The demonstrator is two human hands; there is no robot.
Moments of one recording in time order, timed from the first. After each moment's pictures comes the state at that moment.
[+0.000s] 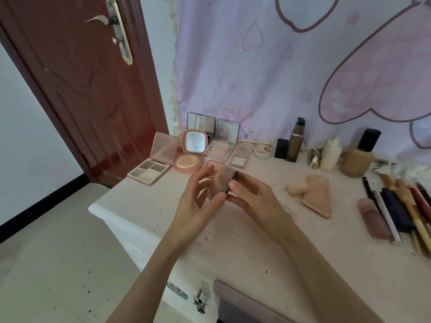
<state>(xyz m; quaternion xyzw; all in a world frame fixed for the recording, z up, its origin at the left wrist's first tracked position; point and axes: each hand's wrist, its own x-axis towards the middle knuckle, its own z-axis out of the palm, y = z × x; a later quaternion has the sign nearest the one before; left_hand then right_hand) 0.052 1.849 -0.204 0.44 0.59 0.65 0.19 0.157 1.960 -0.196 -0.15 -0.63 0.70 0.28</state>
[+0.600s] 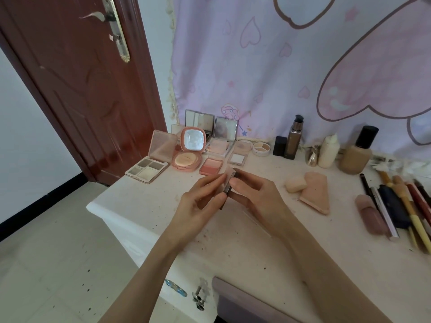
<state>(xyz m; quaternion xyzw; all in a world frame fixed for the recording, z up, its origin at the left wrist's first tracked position) 0.052 1.847 -0.202 0.51 0.61 0.57 0.20 0.159 1.966 -0.199 -0.17 -0.60 0.73 0.29</state>
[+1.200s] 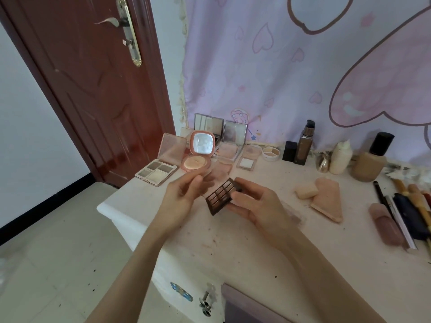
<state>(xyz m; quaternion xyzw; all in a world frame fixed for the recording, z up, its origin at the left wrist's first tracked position) 0.014 1.844 -0.194 0.42 0.61 0.64 0.20 0.148 1.957 -0.207 -0.19 -0.57 0.75 0.28</state>
